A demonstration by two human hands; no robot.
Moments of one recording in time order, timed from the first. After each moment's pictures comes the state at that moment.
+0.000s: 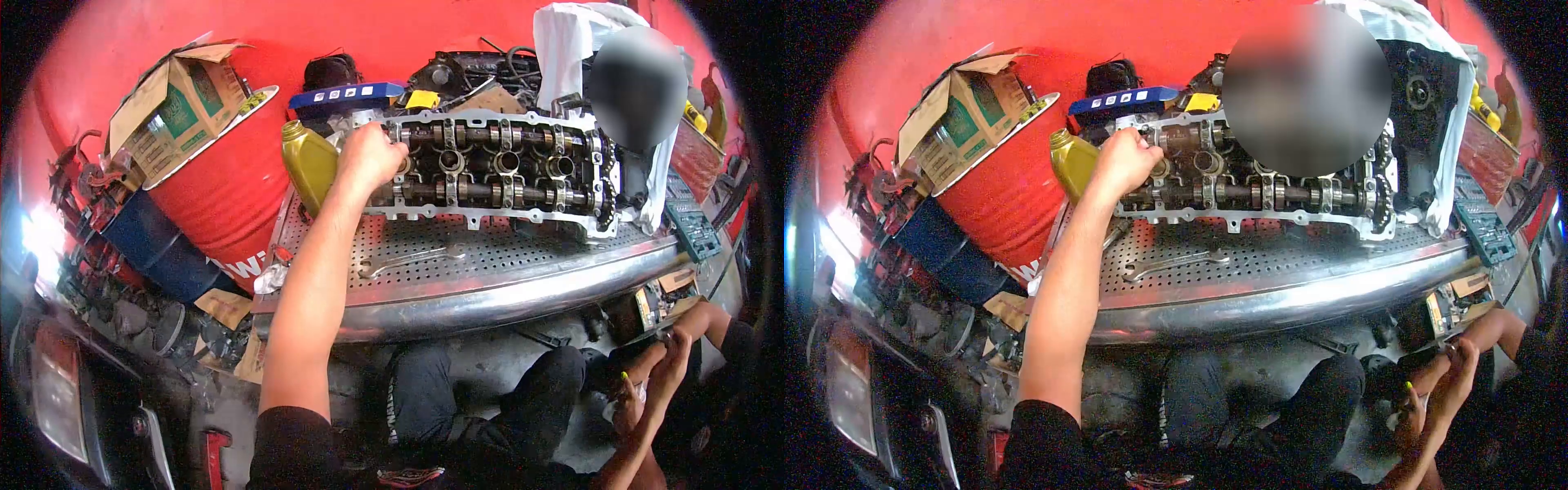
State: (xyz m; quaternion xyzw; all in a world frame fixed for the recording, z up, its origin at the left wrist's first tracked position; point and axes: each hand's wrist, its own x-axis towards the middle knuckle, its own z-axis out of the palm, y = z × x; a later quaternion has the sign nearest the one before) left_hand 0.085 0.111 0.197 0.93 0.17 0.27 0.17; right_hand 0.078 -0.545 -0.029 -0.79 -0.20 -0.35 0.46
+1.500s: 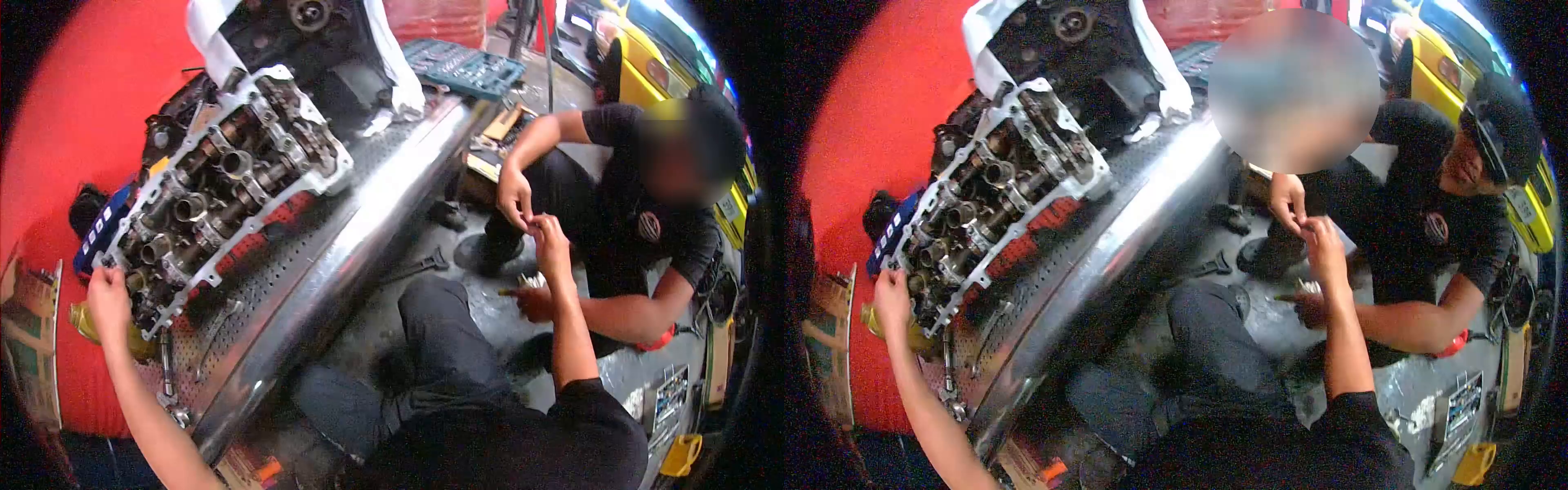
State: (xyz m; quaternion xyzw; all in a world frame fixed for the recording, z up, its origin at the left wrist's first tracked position) left_hand 0.107 0.176 0.178 0.93 0.07 0.35 0.02; right_hand 0.031 -0.571 -0.085 -0.91 0.02 -0.34 0.24
